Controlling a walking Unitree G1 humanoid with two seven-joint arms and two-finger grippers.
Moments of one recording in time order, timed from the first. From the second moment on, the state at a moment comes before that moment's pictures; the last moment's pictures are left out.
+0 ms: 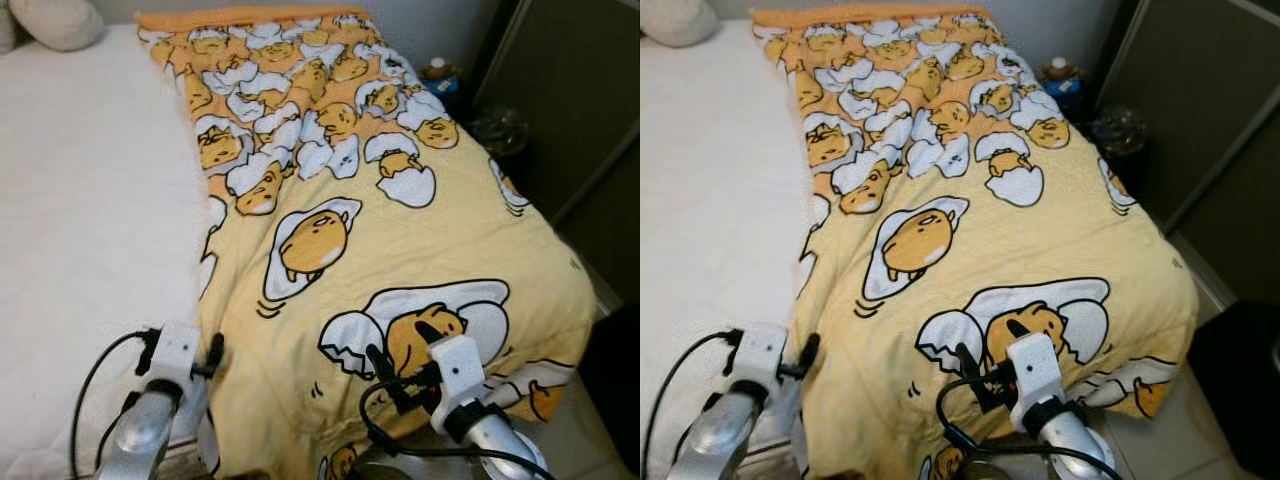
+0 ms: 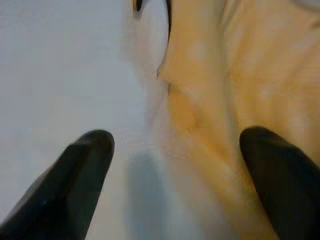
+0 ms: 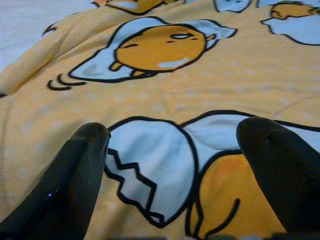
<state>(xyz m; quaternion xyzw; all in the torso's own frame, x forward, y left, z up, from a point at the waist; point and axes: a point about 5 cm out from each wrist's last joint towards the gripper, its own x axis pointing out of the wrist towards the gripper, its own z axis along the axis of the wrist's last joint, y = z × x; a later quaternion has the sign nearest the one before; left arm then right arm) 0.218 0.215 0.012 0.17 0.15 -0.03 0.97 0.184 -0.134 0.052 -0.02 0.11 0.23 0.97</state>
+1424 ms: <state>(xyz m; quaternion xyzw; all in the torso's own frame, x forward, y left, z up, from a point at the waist) 0.282 0.170 0.103 0.07 0.02 0.04 1.00 0.251 -0.142 0.076 0.03 0.03 0.13 0.99</state>
